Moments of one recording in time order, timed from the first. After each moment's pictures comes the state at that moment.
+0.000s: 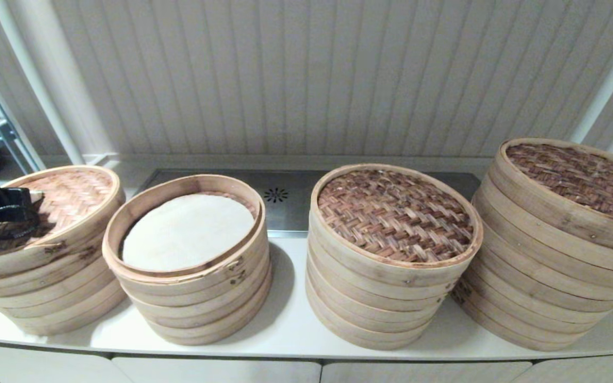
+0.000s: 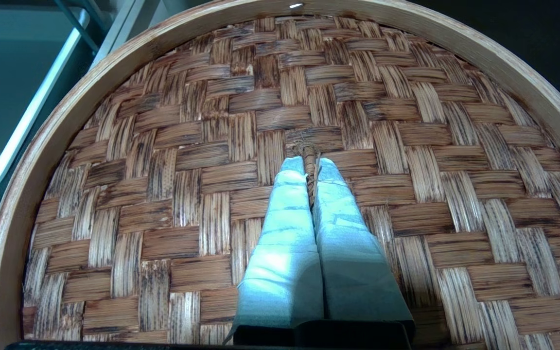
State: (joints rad) left arm 0.46 1.77 -1.02 -0.41 -0.34 0.20; right arm 0.01 0.00 0.00 0.00 0.00 -0.03
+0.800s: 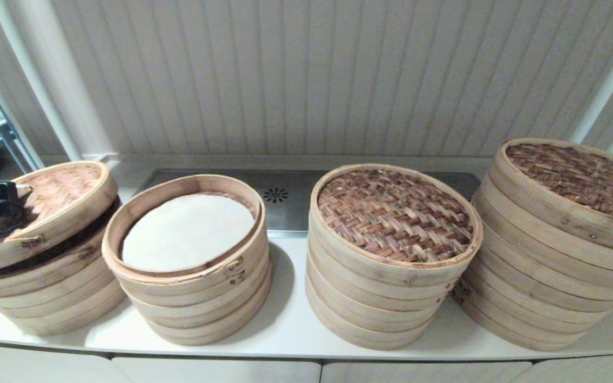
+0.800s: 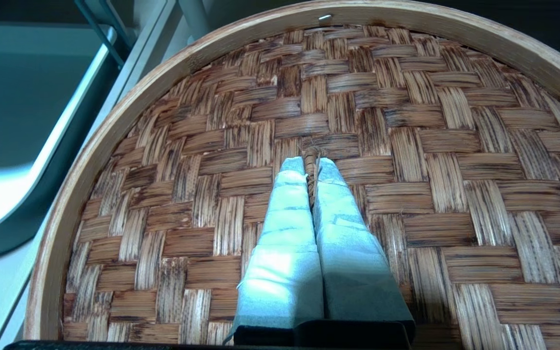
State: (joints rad) left arm 0.49 1.75 -1.04 -0.40 -0.34 0.20; right arm 0.01 0.00 0.00 0.00 0.00 -0.03
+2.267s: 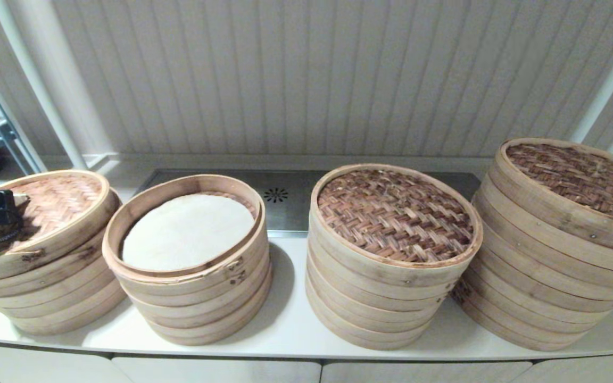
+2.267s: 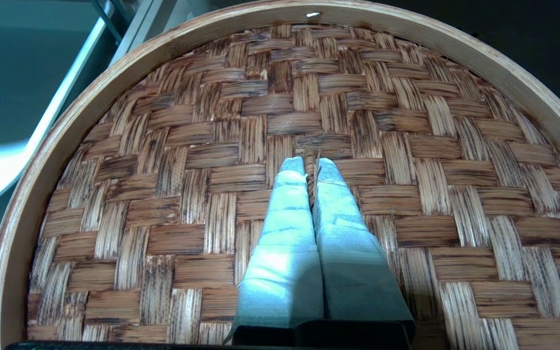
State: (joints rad) left arm 0.50 1.73 -1.00 -0.39 -0.35 0.21; right arm 0.01 0.00 0.00 0.00 0.00 -0.03
